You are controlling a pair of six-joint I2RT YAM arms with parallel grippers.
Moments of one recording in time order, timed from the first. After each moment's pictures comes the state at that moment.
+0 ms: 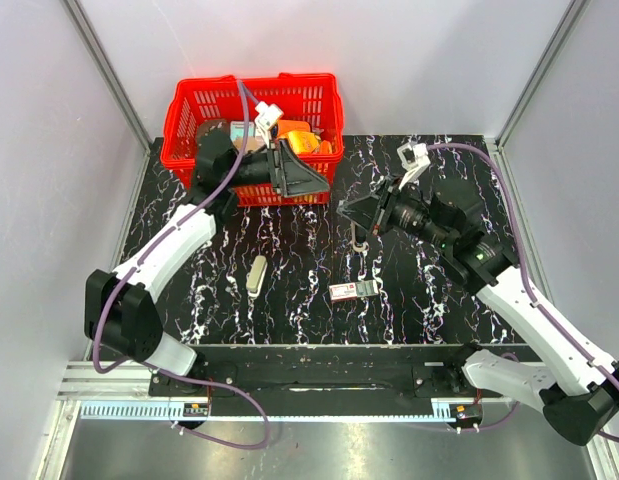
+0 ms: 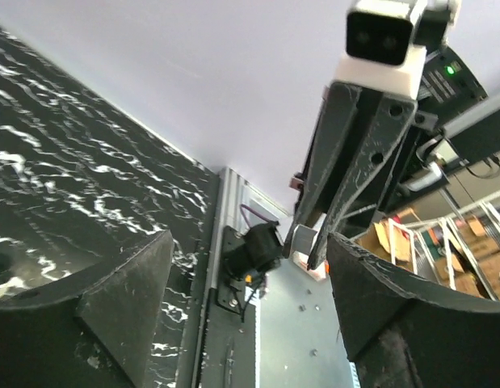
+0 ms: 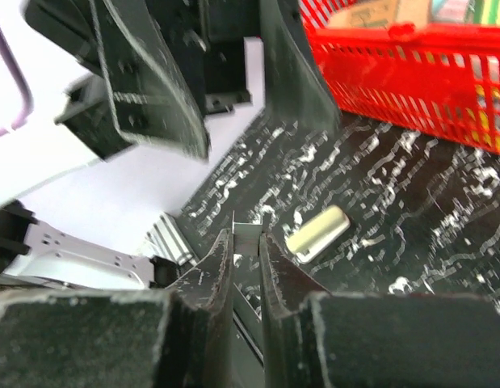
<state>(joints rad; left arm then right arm) -0.42 1.49 1.26 0.44 1.09 -0.96 0.61 1.03 1.11 -0.10 -0.36 0.62</state>
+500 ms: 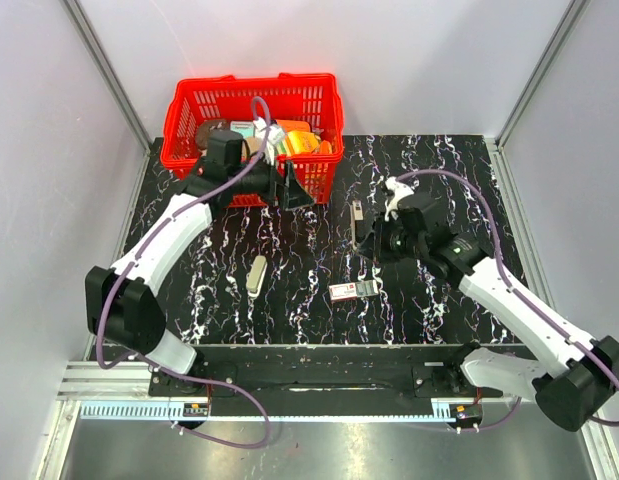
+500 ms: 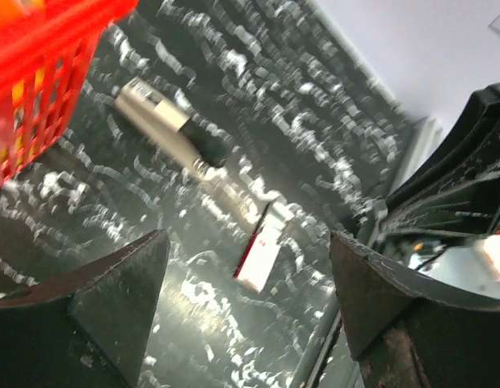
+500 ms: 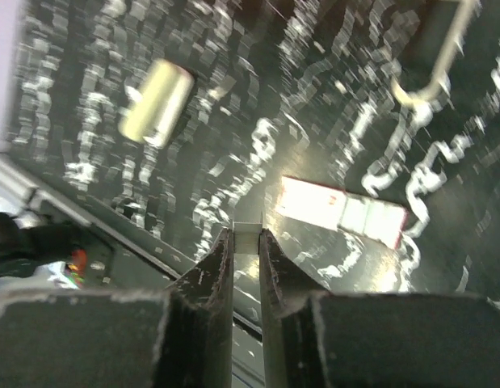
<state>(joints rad) -0.34 1.52 1.38 -0.30 0.80 -0.26 0.61 1.10 1.05 -0.53 -0.18 0.51</state>
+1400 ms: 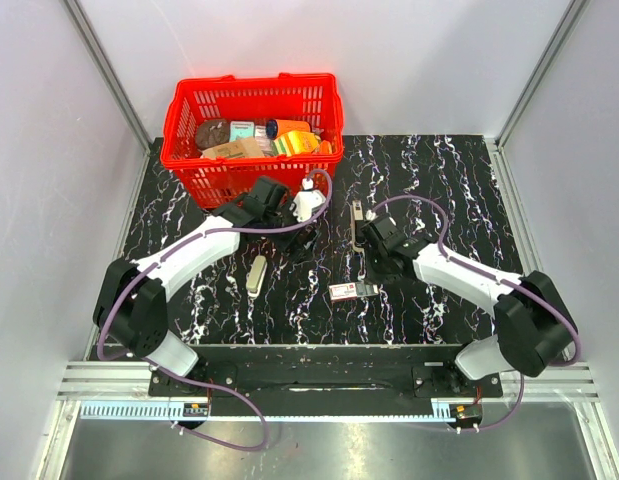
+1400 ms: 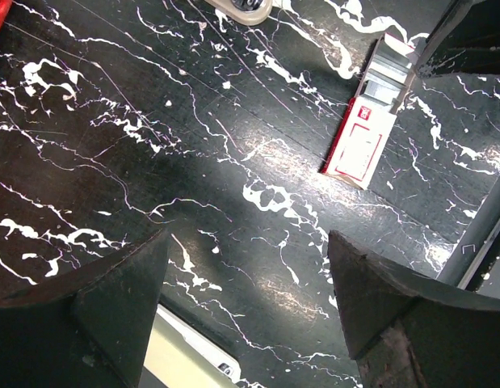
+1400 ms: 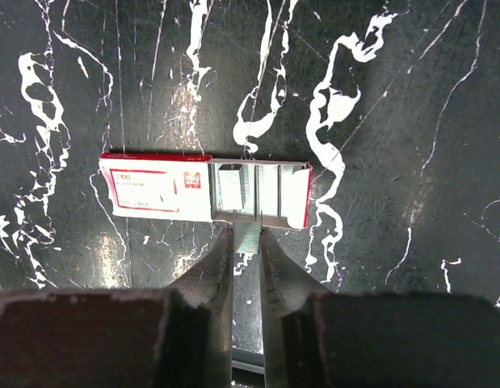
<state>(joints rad) -0.58 1.54 1.17 -0.50 0.40 0.26 0.65 1.43 0.89 -0.55 0.07 0.54</state>
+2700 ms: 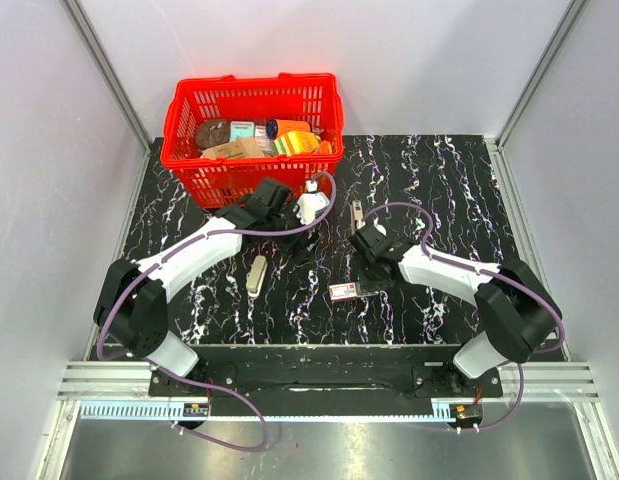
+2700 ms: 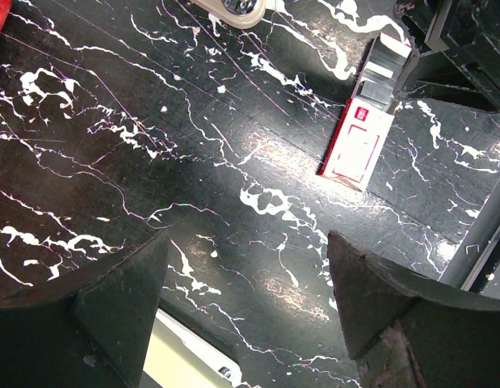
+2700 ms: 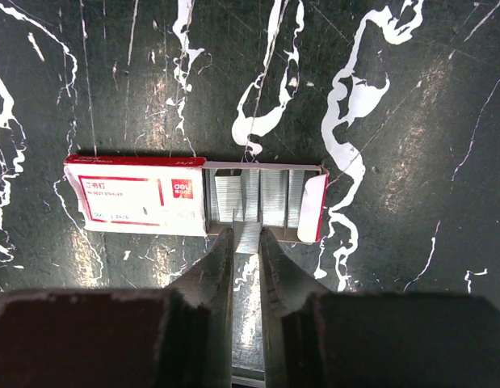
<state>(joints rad) -0.60 1.54 1.17 -0.49 0.38 0.27 0.71 1.54 0.89 -0.52 0.12 0.57</state>
